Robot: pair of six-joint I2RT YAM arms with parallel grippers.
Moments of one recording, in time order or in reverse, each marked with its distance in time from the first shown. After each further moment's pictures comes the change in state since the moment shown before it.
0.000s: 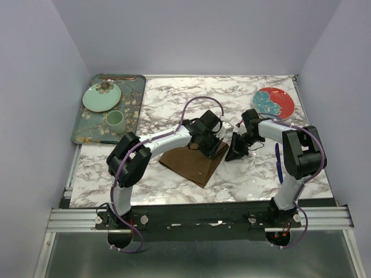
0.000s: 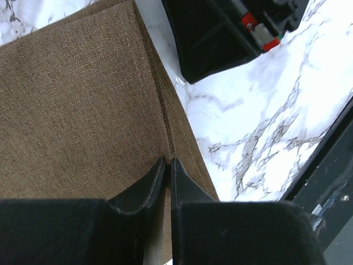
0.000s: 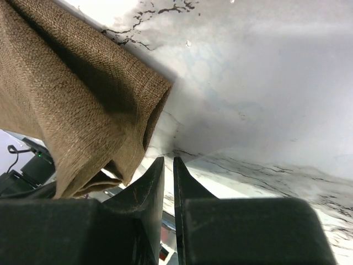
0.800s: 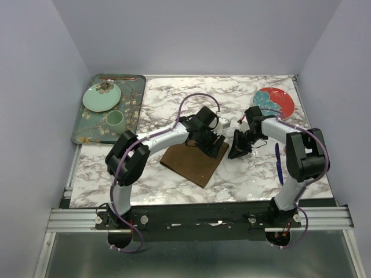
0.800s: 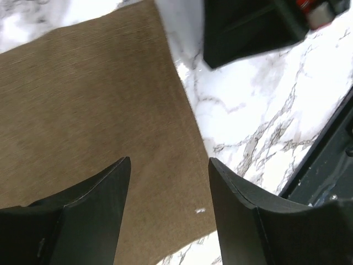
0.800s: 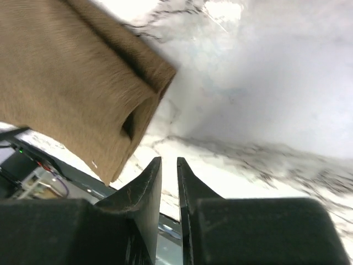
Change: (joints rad) left arm 0.035 0.015 0.022 -0.001 0.039 -0.017; right arm -0.024 -0.033 0.023 -0.042 0.015 -0.086
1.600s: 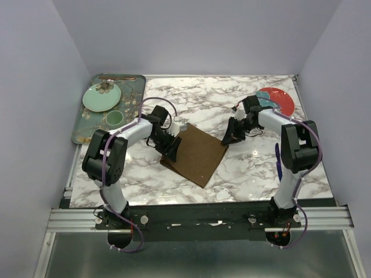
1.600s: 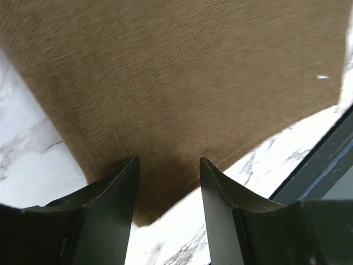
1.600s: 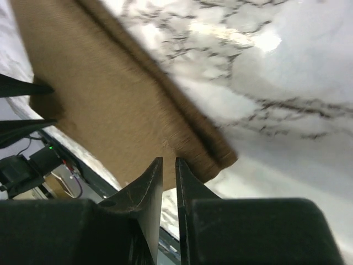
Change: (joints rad) left arm 0.409 -0.177 -0.309 -0.201 0.192 0.341; right arm -0.006 0.095 0.193 0.048 -0.149 -0.065
